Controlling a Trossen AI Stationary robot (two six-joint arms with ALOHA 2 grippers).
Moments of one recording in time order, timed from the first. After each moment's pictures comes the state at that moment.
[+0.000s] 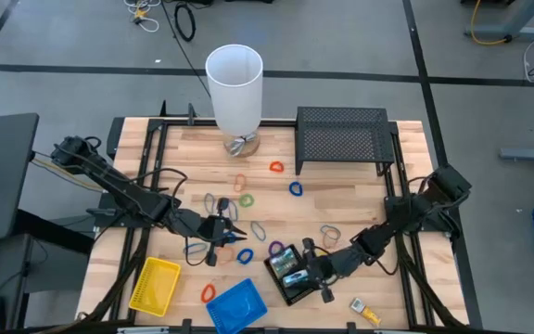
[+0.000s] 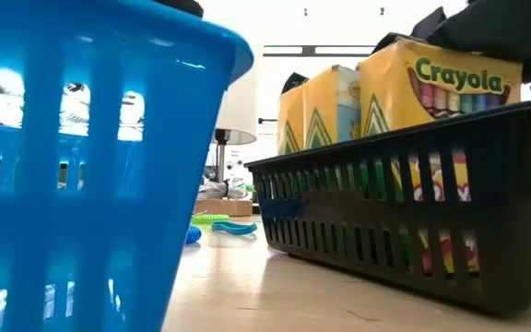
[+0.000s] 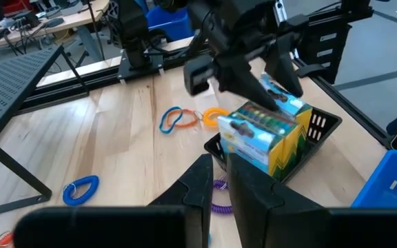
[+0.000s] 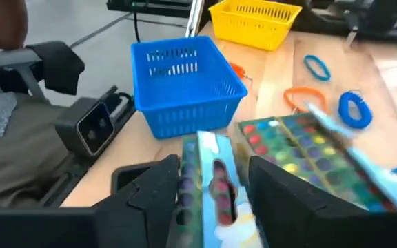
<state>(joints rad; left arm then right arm) -0.49 1.28 0.67 0.27 -0.41 0.09 0.63 1.70 0.68 0.62 0.27 0.12</state>
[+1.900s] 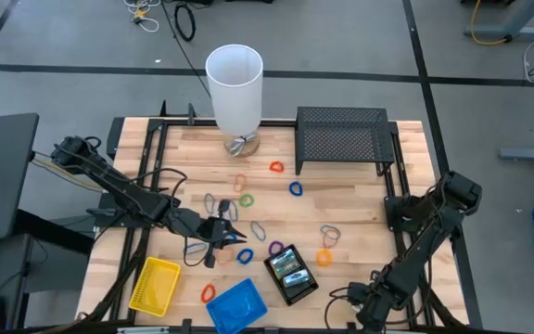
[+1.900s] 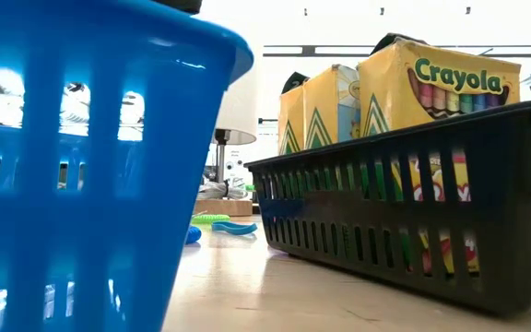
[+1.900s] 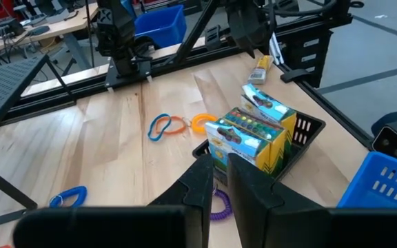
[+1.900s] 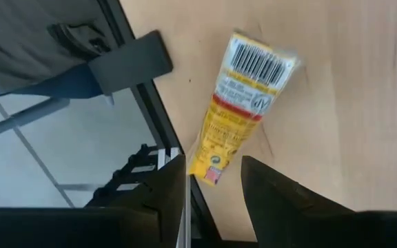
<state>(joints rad) -0.49 1.28 0.67 0.28 -0.36 0.11 0.97 1.70 1.06 -0.64 -0.28 1.33</state>
